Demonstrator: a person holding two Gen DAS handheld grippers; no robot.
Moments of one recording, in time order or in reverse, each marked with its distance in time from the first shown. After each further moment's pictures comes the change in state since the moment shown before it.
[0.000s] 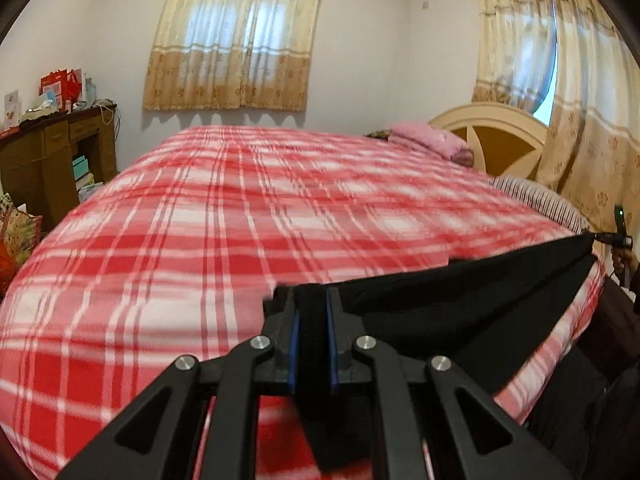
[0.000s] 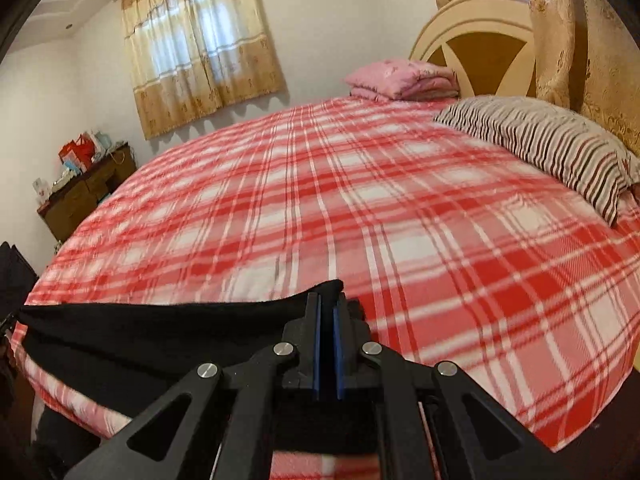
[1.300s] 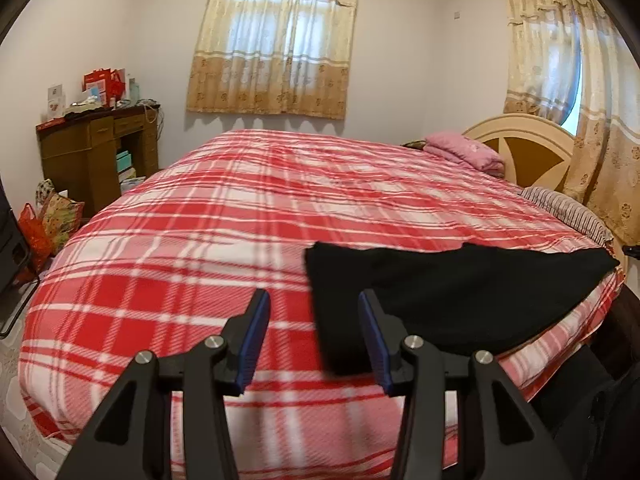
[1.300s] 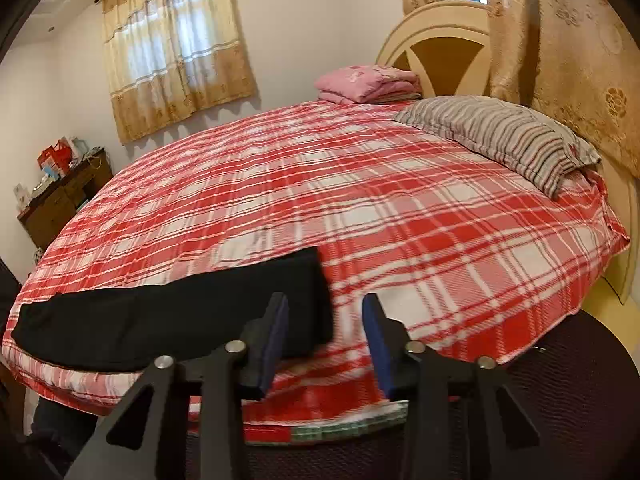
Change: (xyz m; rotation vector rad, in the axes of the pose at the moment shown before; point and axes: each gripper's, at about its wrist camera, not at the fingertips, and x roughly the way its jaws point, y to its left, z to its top) left arm -0.052 -0.012 -0.033 -0.057 -0.051 0.136; right arm -0.077 0.011 -0.032 0.025 -0.033 -0.114
